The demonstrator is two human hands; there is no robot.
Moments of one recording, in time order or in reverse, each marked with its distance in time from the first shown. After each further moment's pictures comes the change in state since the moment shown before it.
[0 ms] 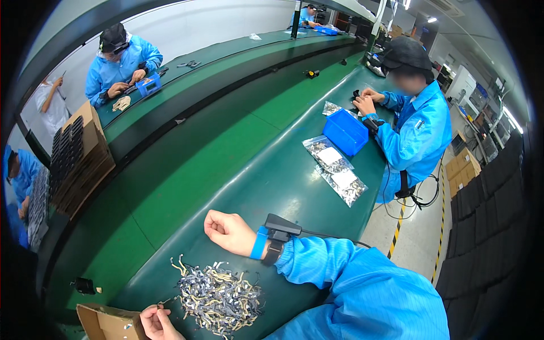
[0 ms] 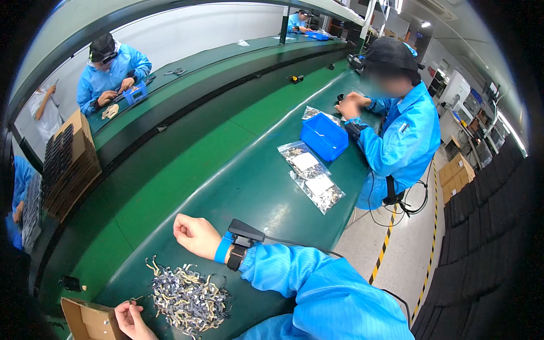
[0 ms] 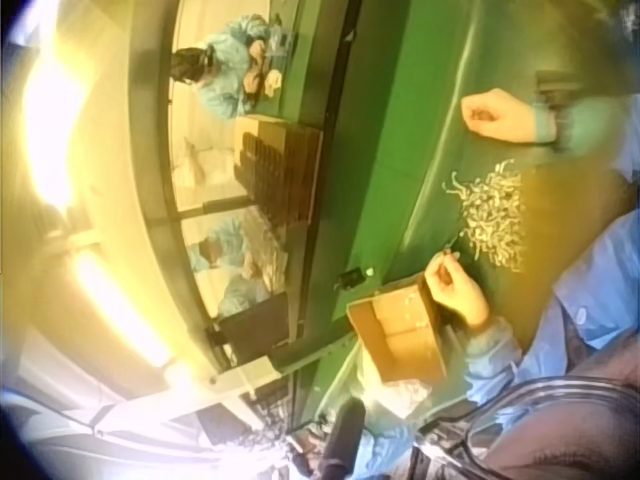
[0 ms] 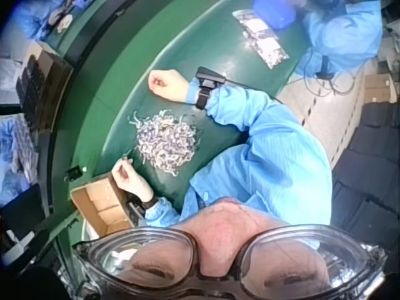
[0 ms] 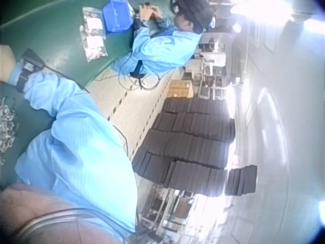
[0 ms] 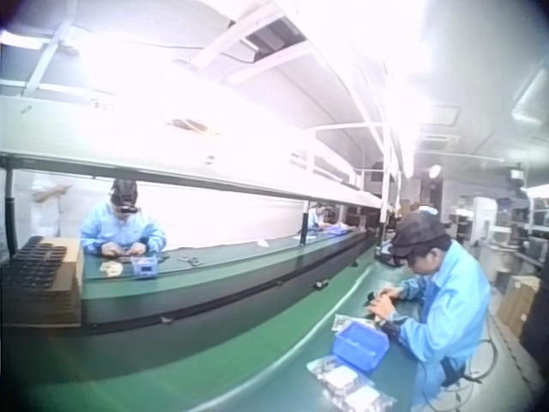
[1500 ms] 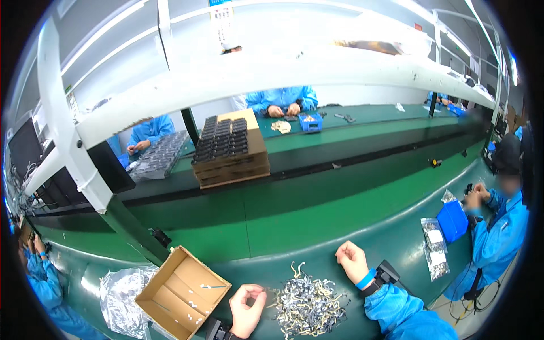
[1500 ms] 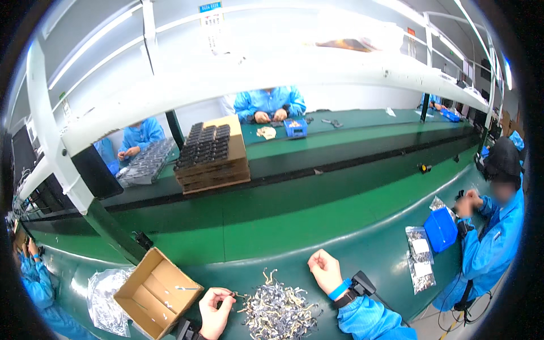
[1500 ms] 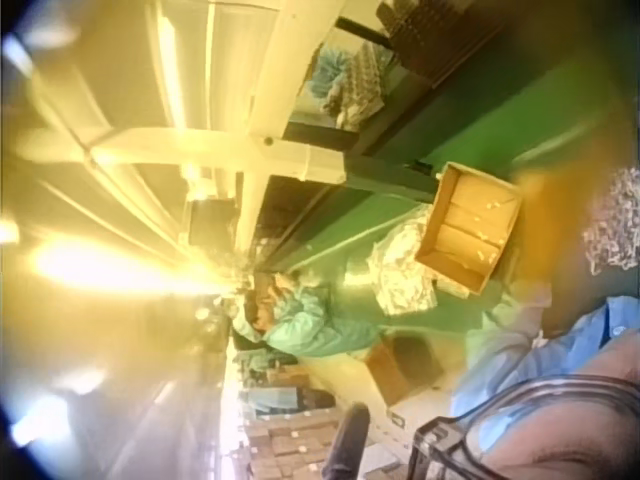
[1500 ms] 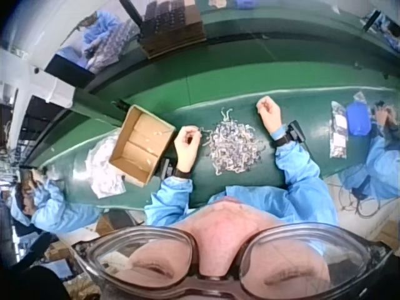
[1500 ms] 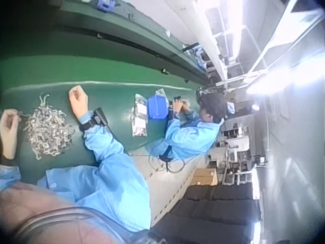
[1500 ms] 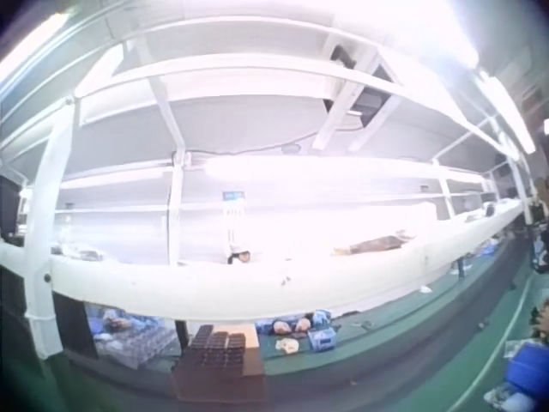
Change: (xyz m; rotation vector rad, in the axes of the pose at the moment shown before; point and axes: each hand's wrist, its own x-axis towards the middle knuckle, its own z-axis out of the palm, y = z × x) left_hand -0.003 -0.024 -0.004 -0.208 -0.017 0.057; right_hand 0.000 0.018 -0.003 0.107 -0.012 -0.003
